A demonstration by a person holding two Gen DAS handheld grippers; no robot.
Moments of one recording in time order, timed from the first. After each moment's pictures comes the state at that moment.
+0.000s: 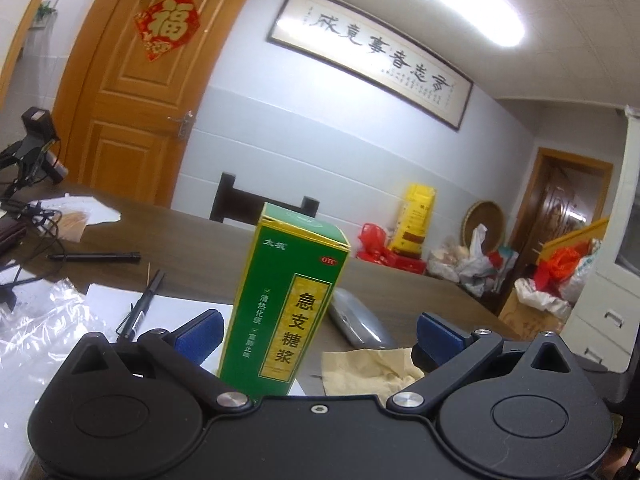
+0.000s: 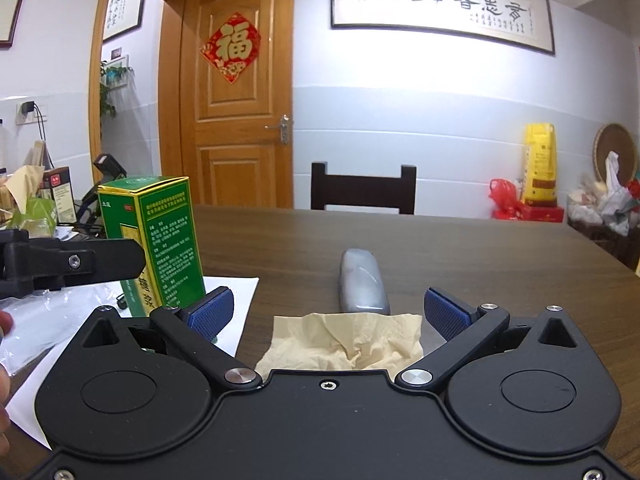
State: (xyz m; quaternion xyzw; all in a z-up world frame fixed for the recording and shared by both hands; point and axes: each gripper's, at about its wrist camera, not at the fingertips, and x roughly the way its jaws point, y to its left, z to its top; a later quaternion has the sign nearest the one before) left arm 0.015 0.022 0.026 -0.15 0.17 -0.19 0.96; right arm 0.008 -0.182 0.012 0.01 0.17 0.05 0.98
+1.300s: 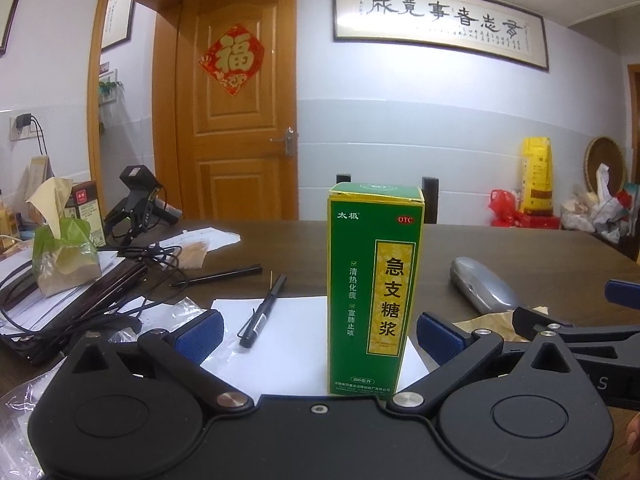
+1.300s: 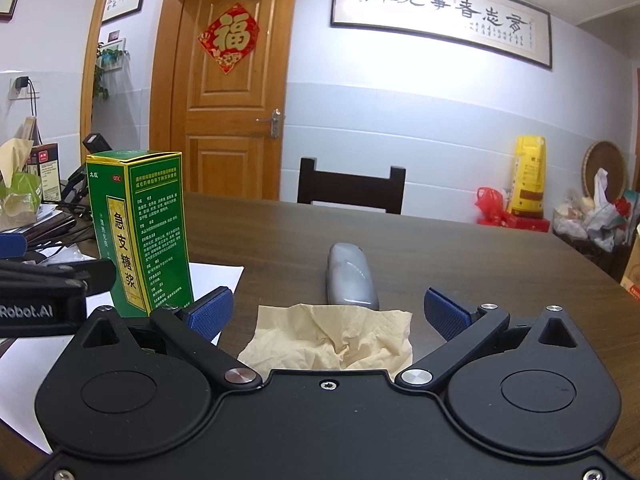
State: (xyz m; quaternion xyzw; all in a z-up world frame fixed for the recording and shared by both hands) left arm 0.003 -0.018 0.025 0.01 0.18 0.02 0.98; right arm 0.012 -0.170 0.001 -0.03 0.16 0.02 0.99
